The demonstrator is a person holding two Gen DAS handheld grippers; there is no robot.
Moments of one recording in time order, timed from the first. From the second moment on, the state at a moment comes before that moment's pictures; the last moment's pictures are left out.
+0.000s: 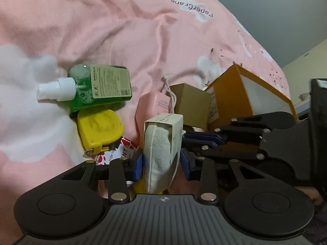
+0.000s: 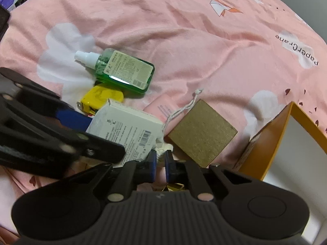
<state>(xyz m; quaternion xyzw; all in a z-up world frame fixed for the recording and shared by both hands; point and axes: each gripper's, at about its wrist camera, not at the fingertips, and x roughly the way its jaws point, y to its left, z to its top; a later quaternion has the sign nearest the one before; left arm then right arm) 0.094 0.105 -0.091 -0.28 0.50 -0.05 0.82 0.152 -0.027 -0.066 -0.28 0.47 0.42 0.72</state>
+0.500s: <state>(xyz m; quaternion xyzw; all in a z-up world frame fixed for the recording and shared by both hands) 0.083 0.097 -0.053 -0.25 0.43 -0.02 0.86 0.152 -0.027 -0.038 -0.35 0.41 0.45 0.72</state>
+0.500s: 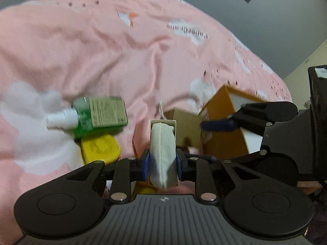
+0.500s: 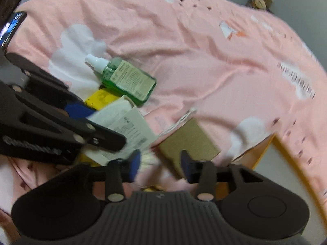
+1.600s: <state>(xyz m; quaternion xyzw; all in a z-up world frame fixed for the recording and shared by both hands) 0.082 0.096 -0.027 -0.24 0.38 0.02 0.89 0.180 -0.016 -0.023 -0.38 0.38 0.43 0.73</state>
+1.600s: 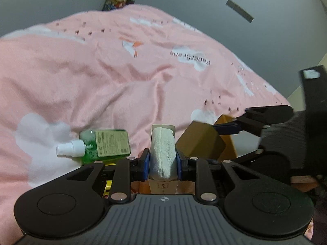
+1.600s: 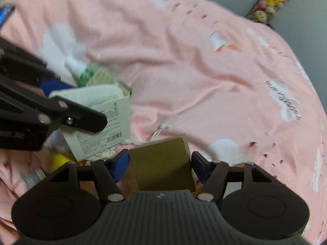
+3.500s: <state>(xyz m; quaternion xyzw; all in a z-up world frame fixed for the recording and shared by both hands) 0.181 -0.100 -0.059 -0.09 0.59 -0.17 0.78 0.199 -0.234 -0.031 -0.26 0.48 0.25 0.80</state>
